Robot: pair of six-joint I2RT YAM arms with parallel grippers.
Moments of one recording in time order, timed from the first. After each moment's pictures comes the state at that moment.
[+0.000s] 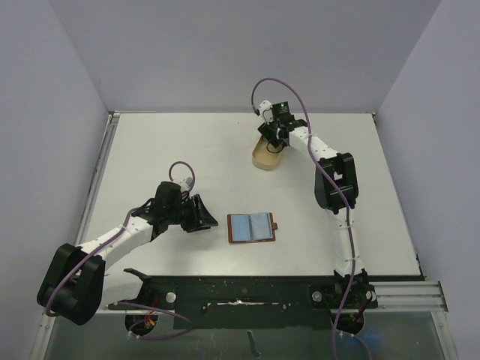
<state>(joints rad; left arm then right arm) -0.43 1.21 0.51 -0.12 0.44 -0.80 0.33 2.37 2.03 -0.41 0.20 -0.56</state>
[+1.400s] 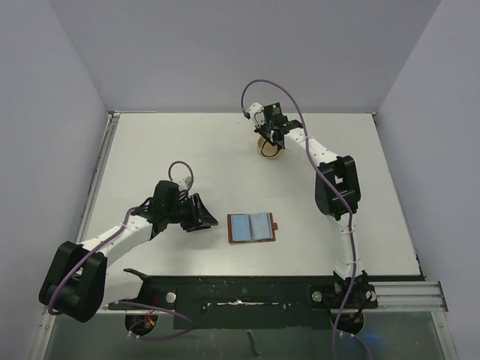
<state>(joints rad) -0.40 1.23 0.51 -0.11 0.51 -0.80 0.40 2.29 1.96 -0.44 0.18 -0.57</state>
